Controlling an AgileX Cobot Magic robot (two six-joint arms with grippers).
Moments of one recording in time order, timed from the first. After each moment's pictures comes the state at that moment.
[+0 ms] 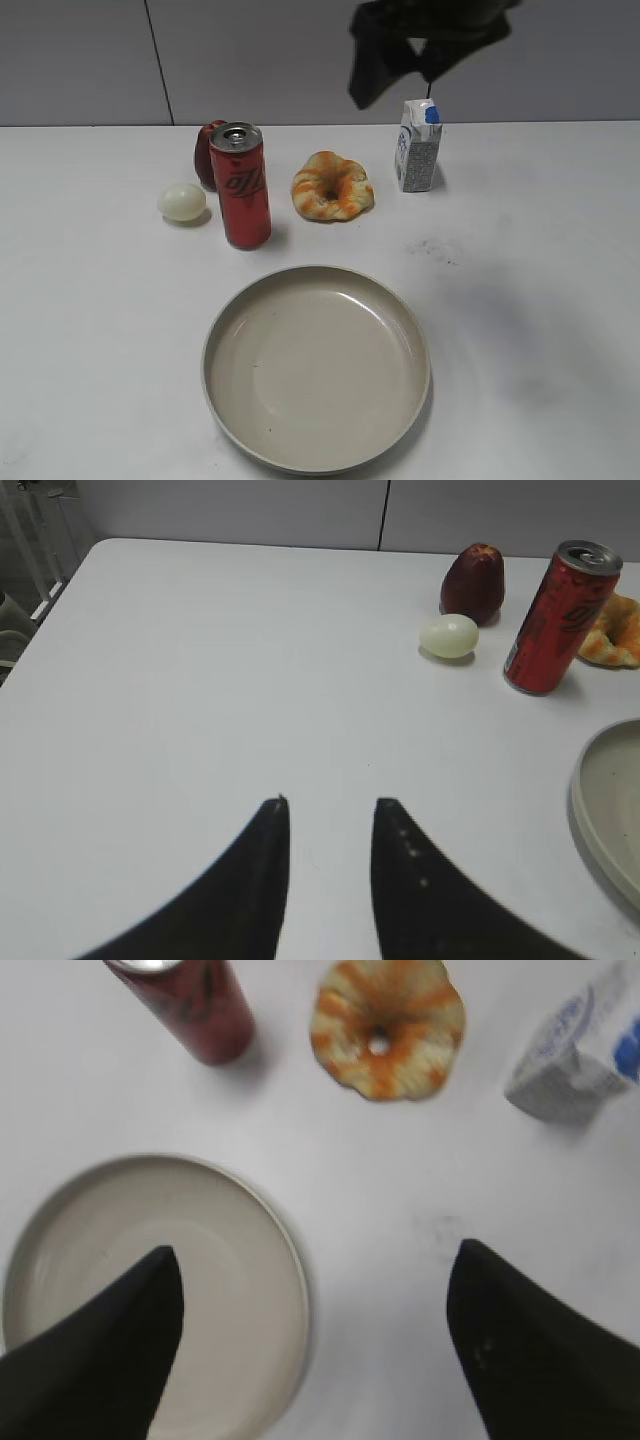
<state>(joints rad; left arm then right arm) -0.01 -0.01 -0.50 -0.17 1.03 0.11 0.57 1.81 -1.73 0.14 1.06 -0.08</state>
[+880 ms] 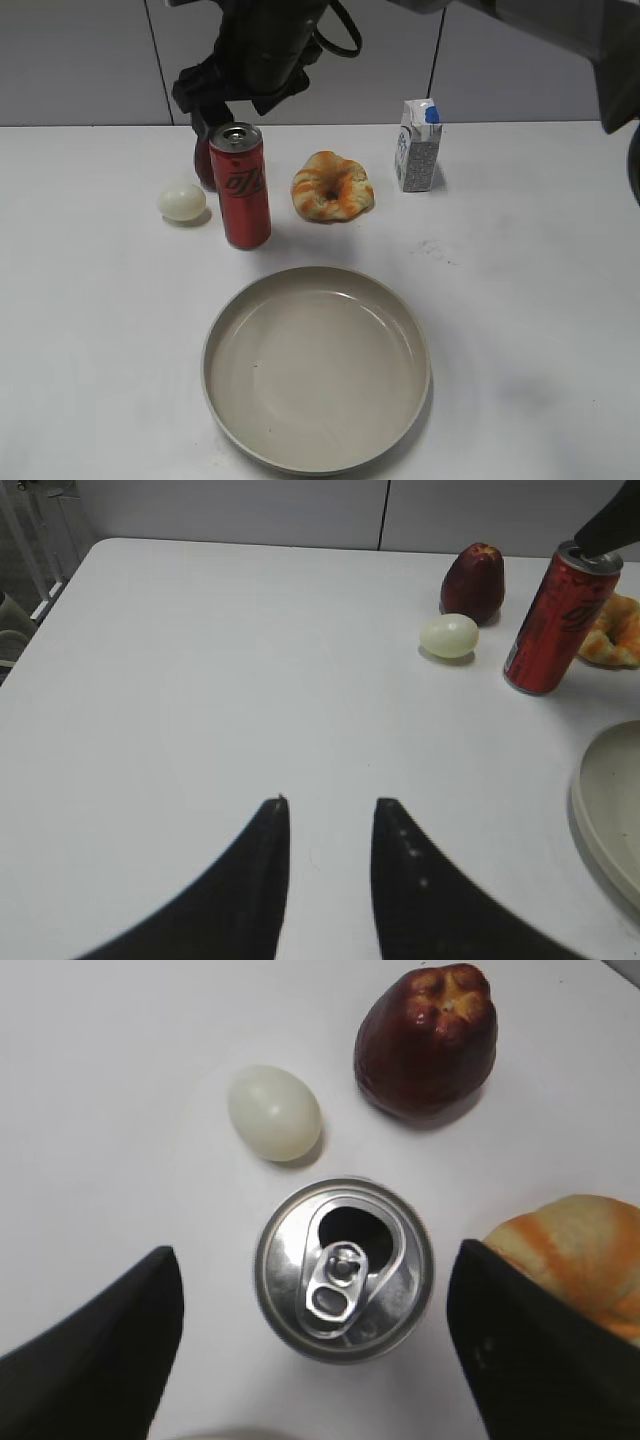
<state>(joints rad) -0.01 -0.01 -0.50 -0.17 1.03 0.11 0.71 2.30 -2.19 0.14 0.93 -0.05</state>
